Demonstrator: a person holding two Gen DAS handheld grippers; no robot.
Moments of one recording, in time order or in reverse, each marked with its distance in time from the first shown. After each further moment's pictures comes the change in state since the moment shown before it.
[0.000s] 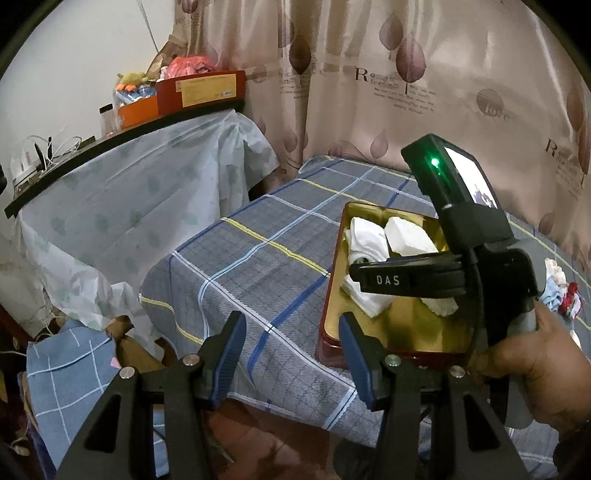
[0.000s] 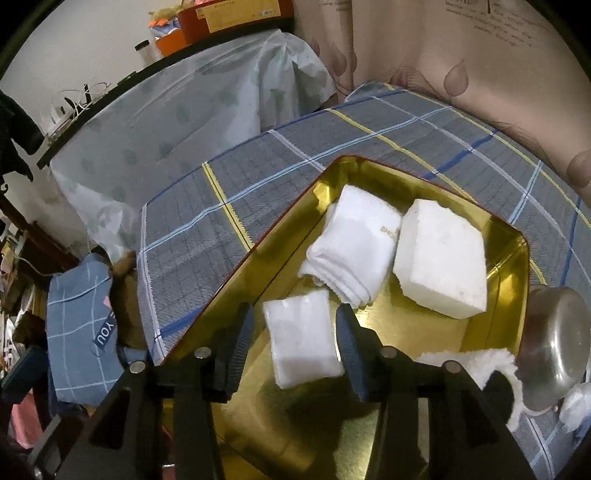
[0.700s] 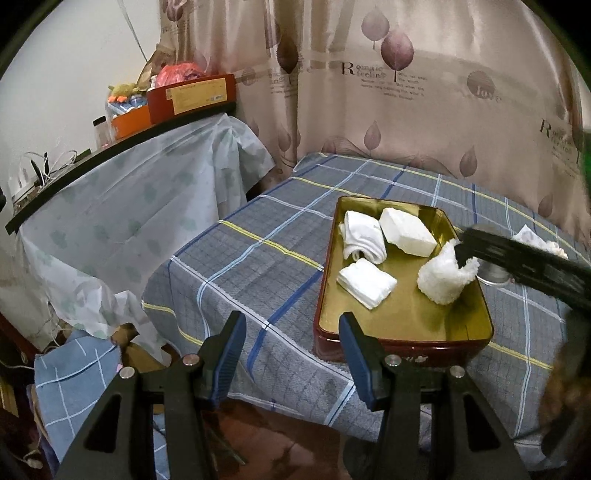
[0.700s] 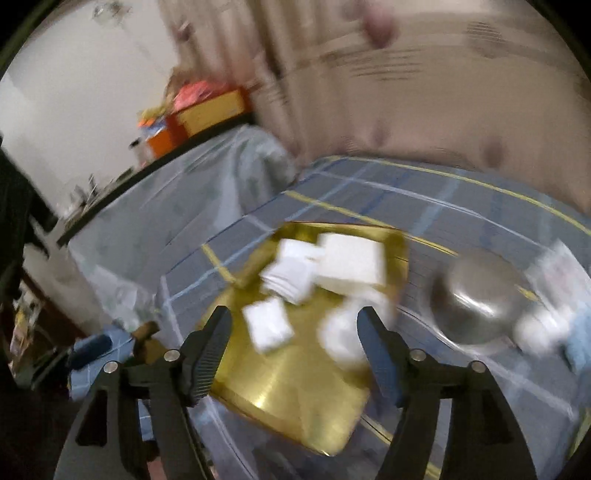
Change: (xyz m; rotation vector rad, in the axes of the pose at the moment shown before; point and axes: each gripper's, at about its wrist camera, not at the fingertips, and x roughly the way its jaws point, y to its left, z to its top) left arm 0.001 -0.011 -0.005 0.062 0.002 0.019; right arm -0.119 -0.053 -0.088 0.213 -0.367 -0.012
